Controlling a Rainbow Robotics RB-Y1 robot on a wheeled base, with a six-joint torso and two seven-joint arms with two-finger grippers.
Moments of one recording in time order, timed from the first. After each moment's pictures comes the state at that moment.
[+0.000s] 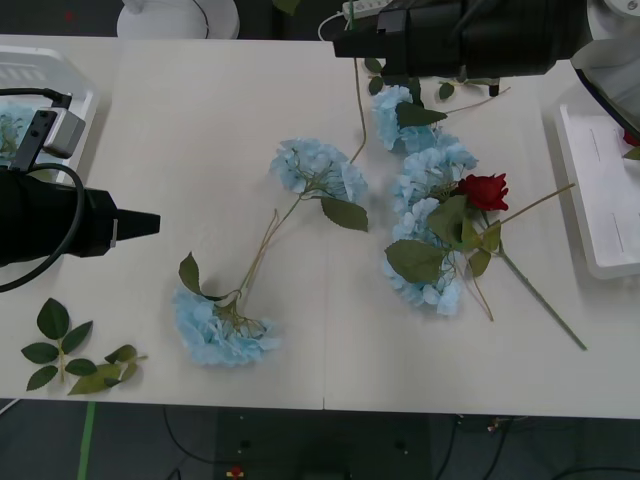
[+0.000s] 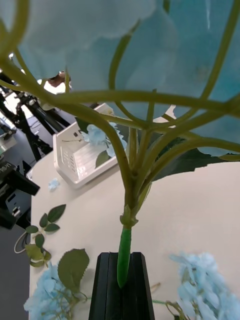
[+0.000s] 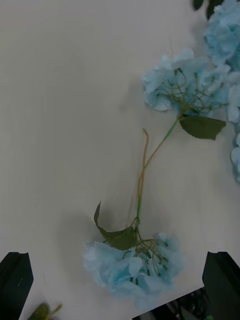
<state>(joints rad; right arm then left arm) -0.92 -0.69 0.36 -1.45 -1.82 0.98 2.17 -0.09 0.77 0.20 -2.28 1.10 1.41 -1.39</state>
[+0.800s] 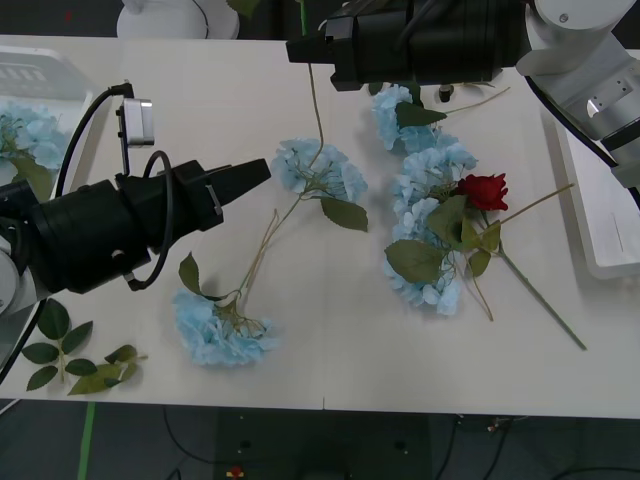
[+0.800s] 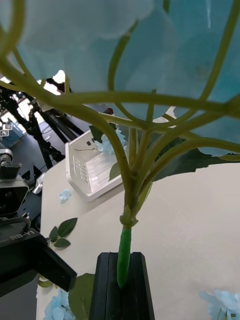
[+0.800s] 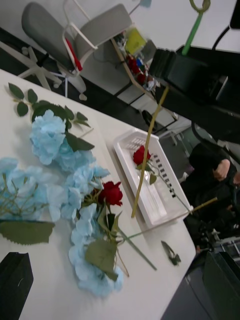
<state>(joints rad) -0.96 -0.60 0.41 -1.43 -1.79 0.92 2.16 -0.06 0.52 -0.07 -2.08 1.50 0.72 -1.74</state>
